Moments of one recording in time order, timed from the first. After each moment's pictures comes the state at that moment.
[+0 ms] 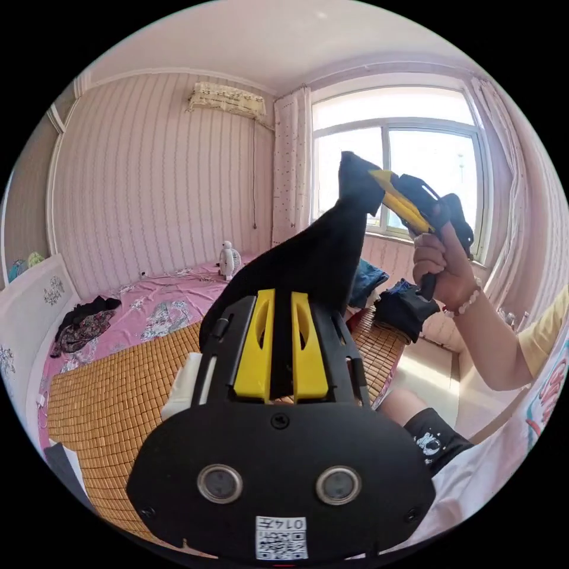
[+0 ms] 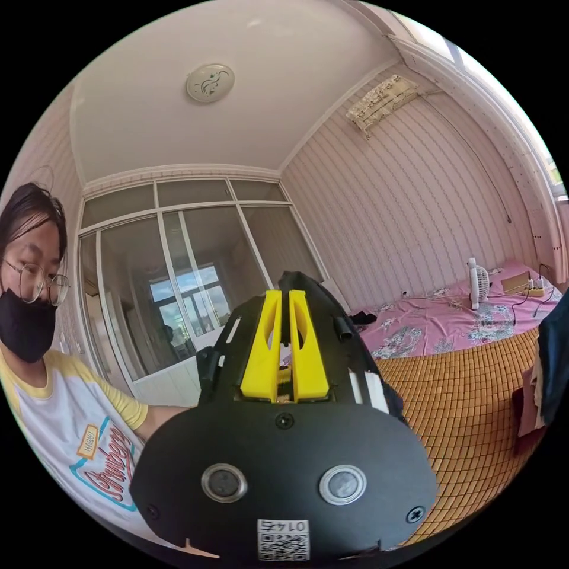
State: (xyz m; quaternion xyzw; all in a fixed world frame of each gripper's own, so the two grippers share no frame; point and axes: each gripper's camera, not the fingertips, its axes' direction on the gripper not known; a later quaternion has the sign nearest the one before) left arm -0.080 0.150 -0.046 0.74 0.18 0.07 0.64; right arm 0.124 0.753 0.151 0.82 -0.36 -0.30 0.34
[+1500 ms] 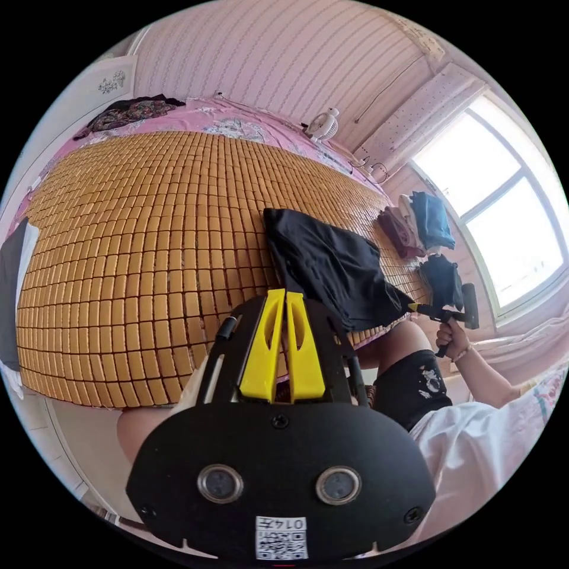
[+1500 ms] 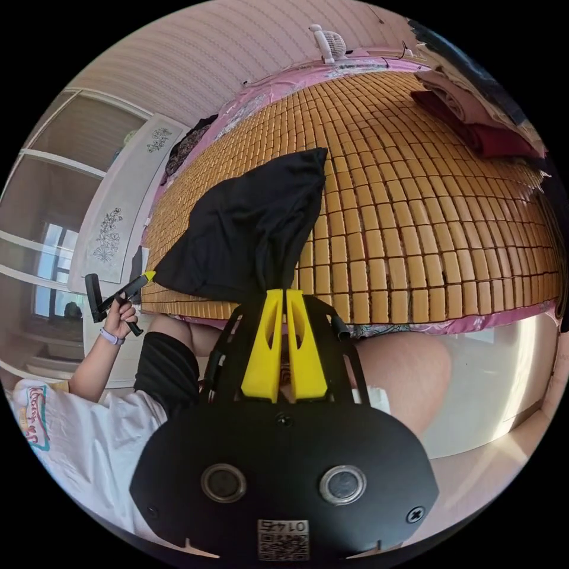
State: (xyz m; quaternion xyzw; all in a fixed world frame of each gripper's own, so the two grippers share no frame) left arm -0.368 0.004 0.020 0.47 0.36 -0.07 0.80; right arm 0.035 0.299 0.235 0.52 -0.30 -0.08 0.79
